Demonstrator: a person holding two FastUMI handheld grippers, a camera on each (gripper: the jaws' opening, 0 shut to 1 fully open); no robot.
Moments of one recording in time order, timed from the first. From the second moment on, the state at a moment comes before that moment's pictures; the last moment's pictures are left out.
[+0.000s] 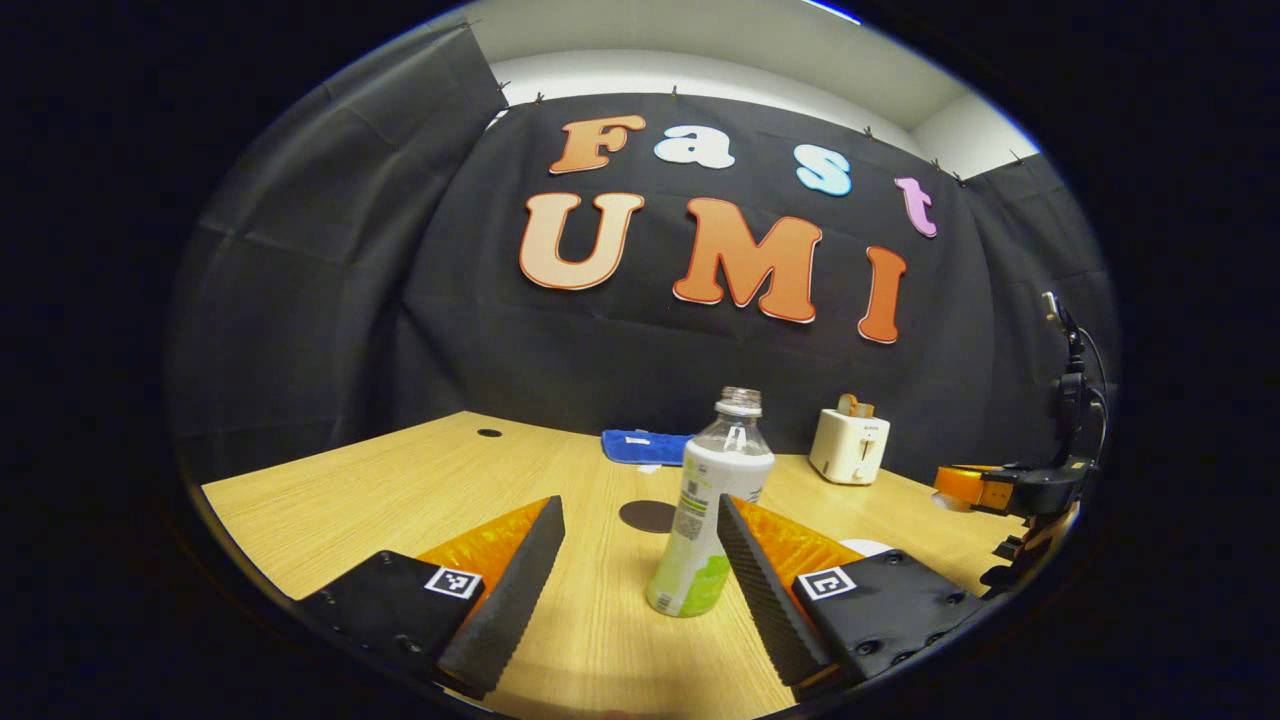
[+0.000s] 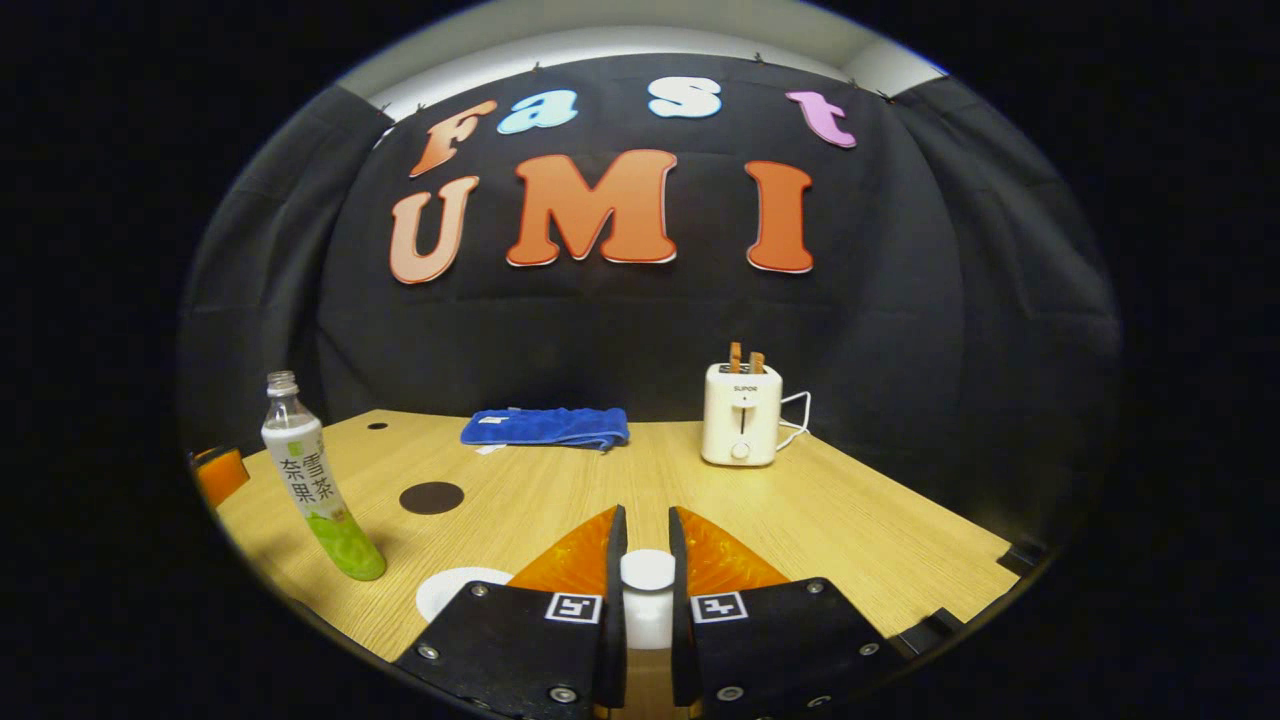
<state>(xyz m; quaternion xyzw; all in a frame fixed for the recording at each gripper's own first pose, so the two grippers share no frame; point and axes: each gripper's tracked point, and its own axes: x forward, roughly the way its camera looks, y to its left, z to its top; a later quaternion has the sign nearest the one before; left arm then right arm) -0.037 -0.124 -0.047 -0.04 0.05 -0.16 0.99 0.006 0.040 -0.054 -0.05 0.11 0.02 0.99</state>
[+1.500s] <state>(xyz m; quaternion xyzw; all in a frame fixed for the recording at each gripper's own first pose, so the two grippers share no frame) 0.014 -0.186 -0.105 0.11 0.11 -0.19 0.97 0.008 -0.004 -0.066 -0.01 0.14 -0.01 0.99</state>
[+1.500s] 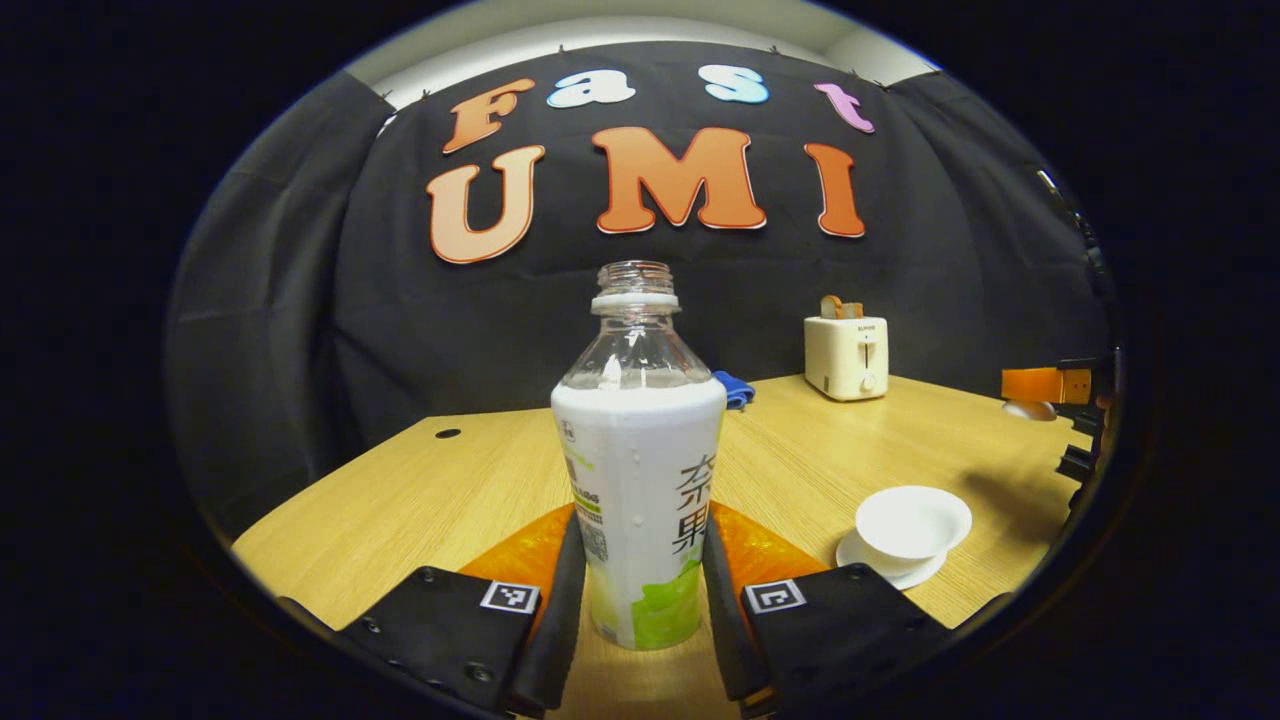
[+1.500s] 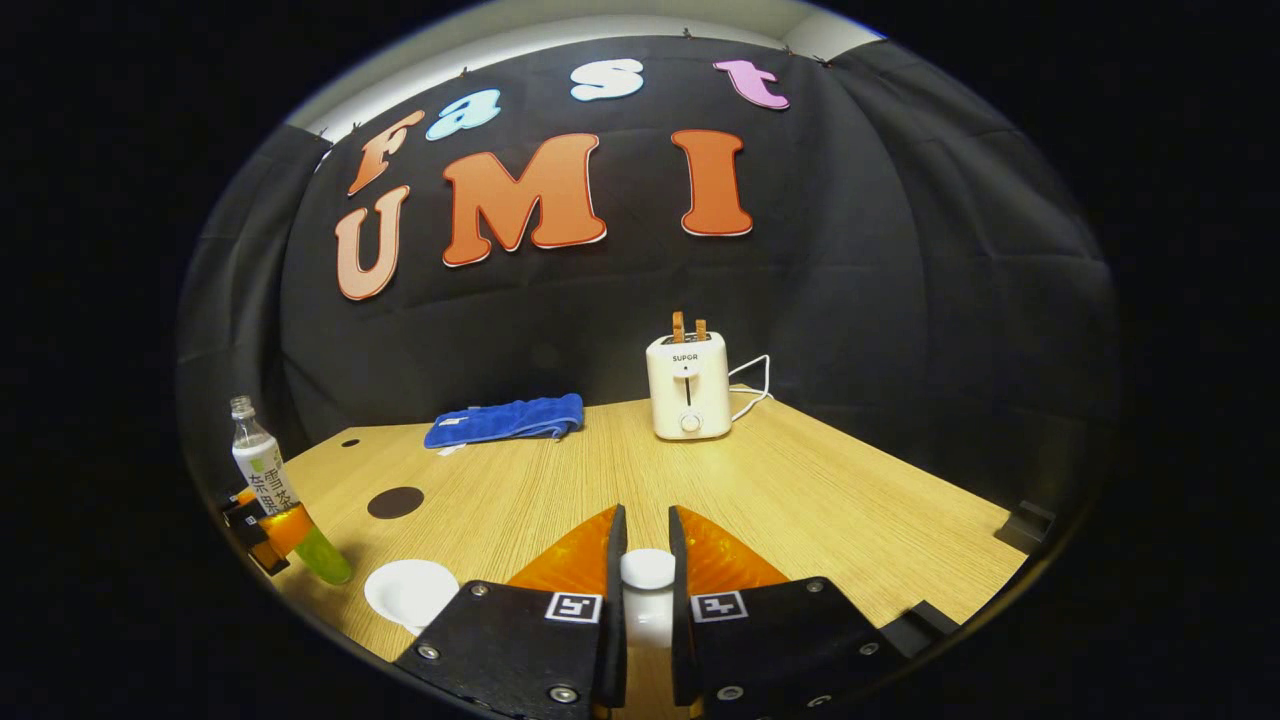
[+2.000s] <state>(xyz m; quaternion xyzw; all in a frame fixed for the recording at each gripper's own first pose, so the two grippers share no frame) -0.003 -0.186 -0.077 0.32 0.08 -0.26 0.91 0.006 -0.014 -0.062 0.00 0.13 -0.02 0.99</state>
